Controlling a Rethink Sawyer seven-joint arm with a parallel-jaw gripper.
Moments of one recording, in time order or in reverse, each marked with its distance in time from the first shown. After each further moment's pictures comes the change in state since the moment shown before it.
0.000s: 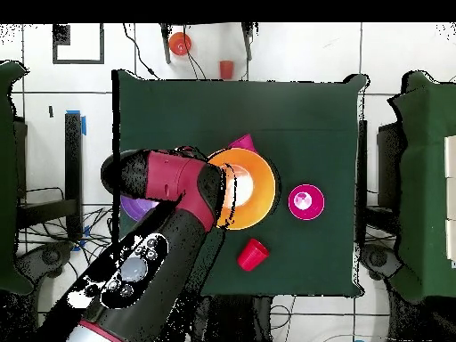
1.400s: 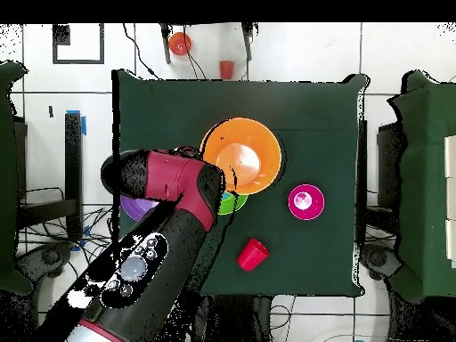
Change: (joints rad) arm 0.001 0.002 0.000 0.000 0.000 0.000 0.000
